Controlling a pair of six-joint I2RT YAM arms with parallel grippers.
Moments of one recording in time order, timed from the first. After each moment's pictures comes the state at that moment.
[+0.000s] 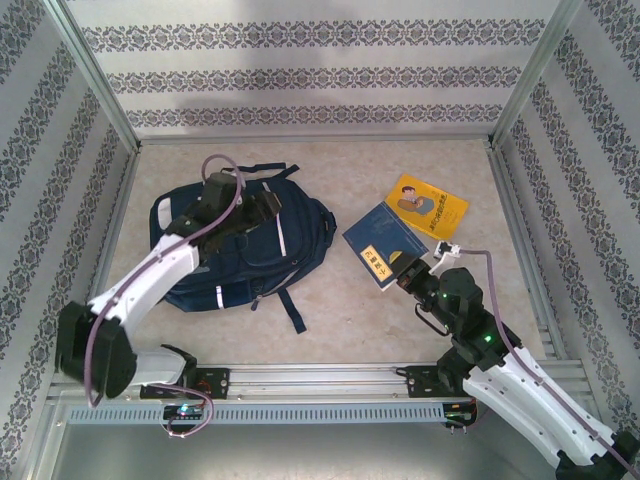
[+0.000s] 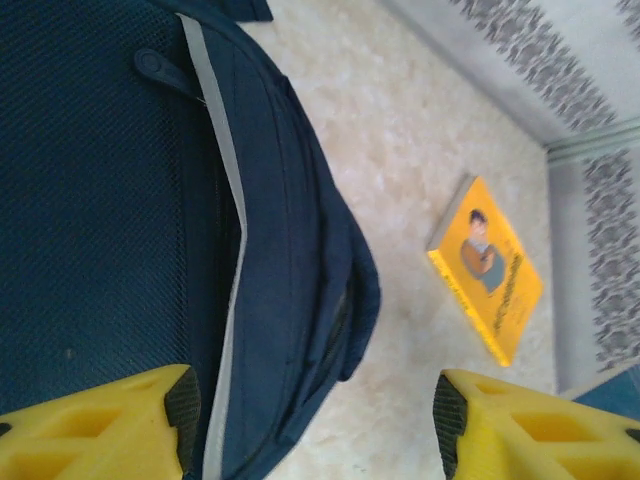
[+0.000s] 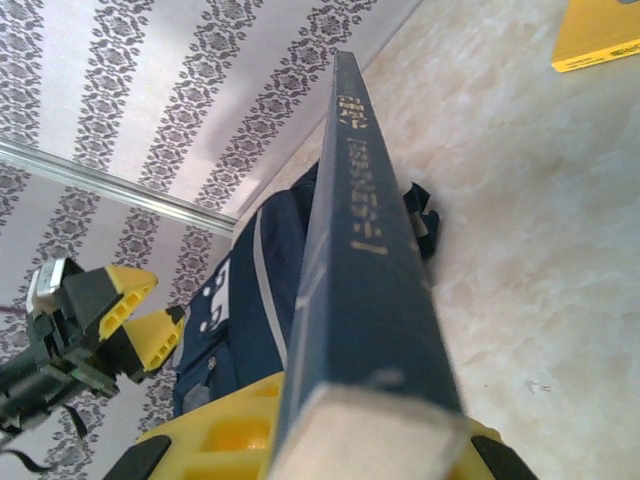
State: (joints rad) left arm -0.36 1.35 1.04 -0.38 0.16 -0.83; right arm 0.62 0.40 0.39 -0.26 0.10 1.10
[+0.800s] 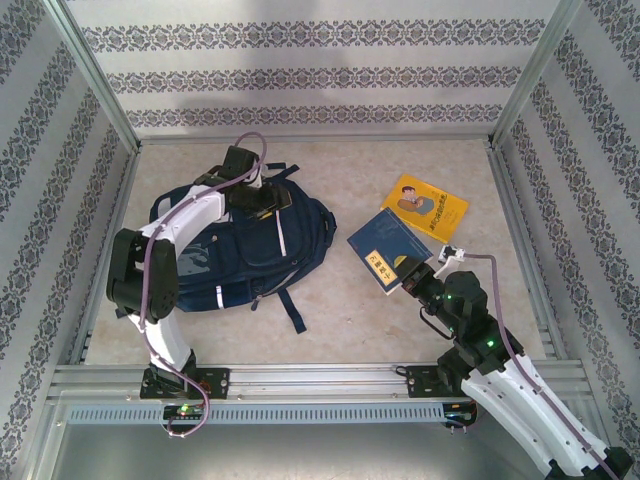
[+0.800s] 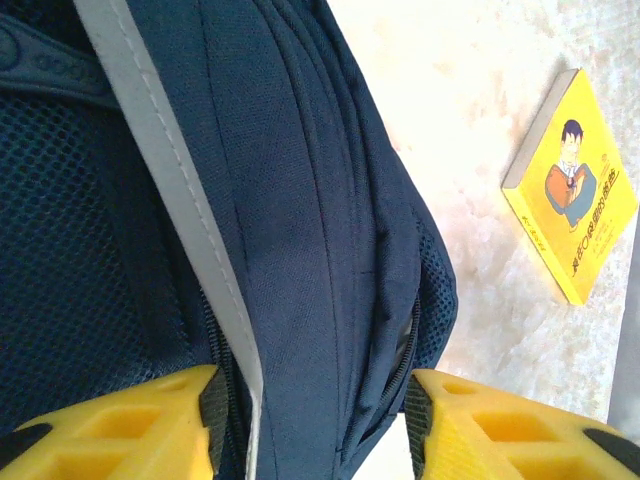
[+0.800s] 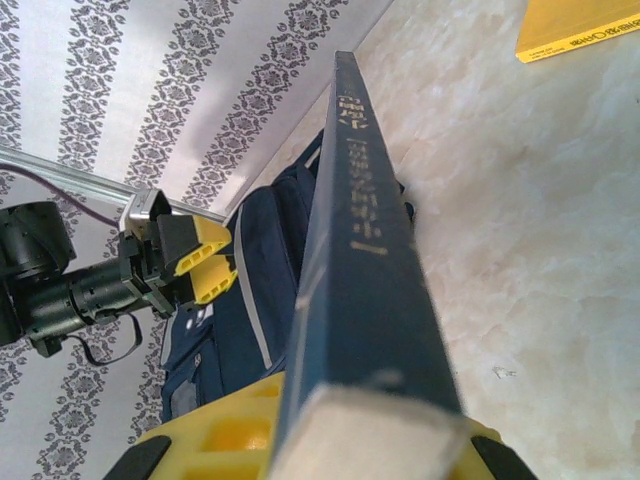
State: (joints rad) left arm -0.27 1.79 1.38 -0.56 0.41 -0.63; right arm 0.53 0.34 0.35 -0.31 0.01 1.10
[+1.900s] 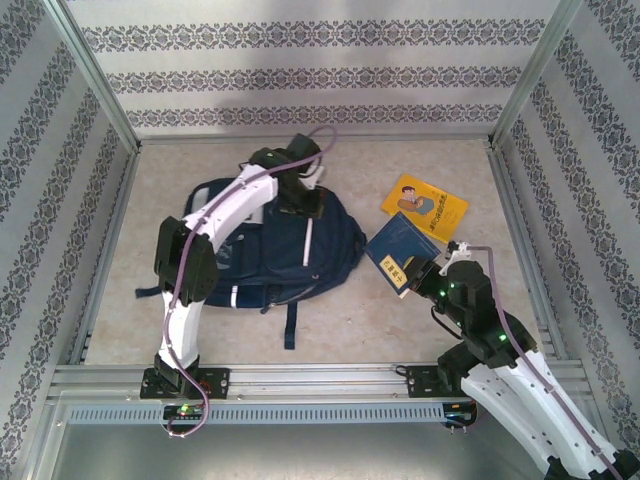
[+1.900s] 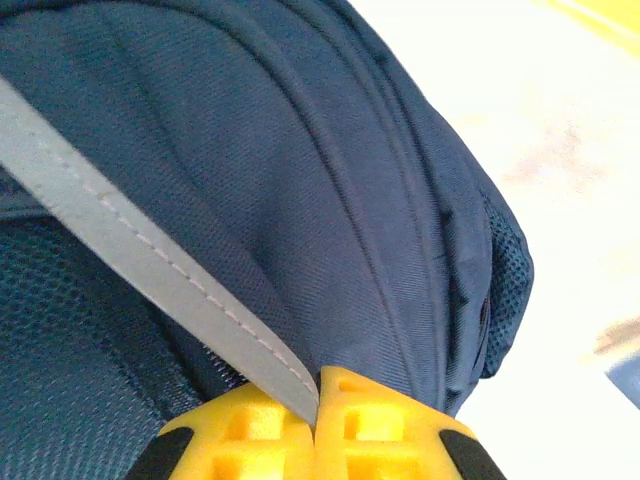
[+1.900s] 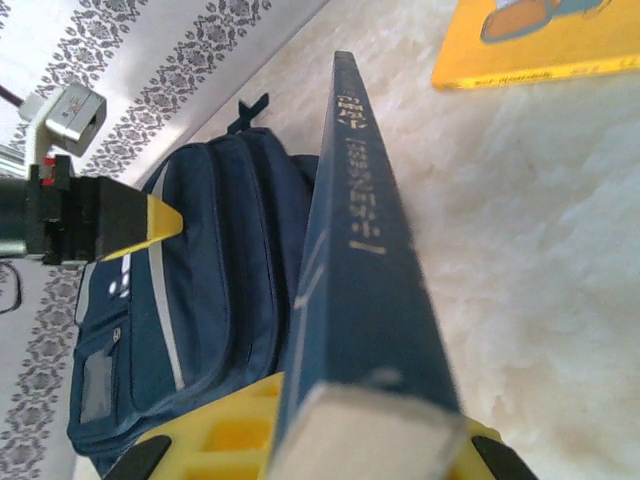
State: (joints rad) left arm -0.56 2.05 1.96 -1.10 0.22 -0.29; right arm 0.51 0.42 0.56 -0.61 0.07 0.91
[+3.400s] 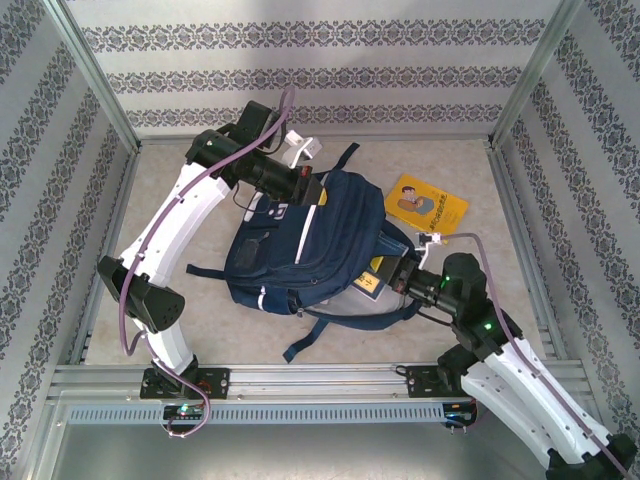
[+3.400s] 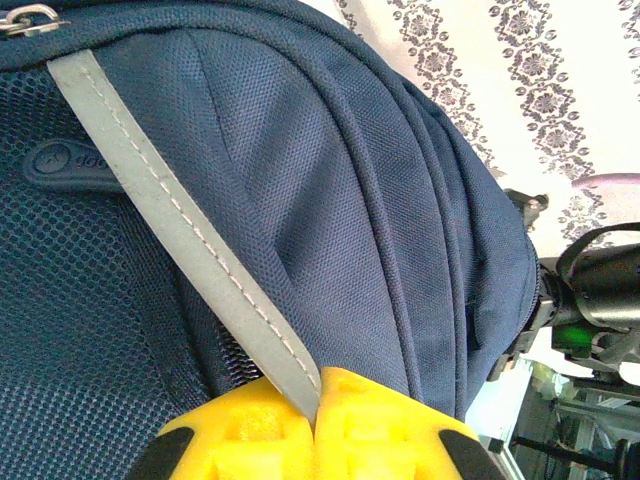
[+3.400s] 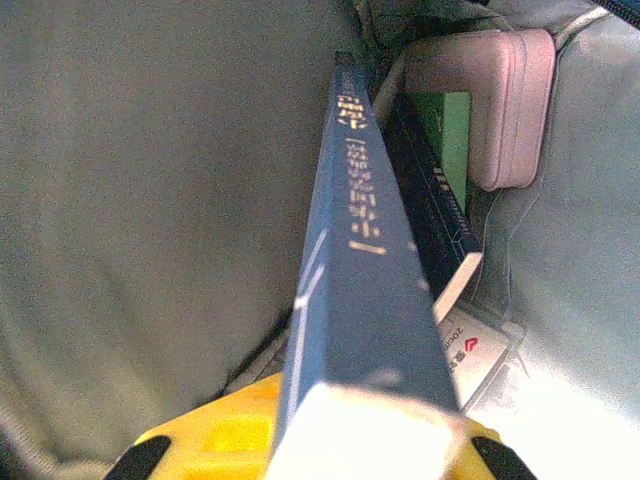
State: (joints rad) left arm -0.50 1.76 2.05 -1.23 0.73 -0.27; right arm 0.51 0.53 0.48 -0.24 -0.40 0.99
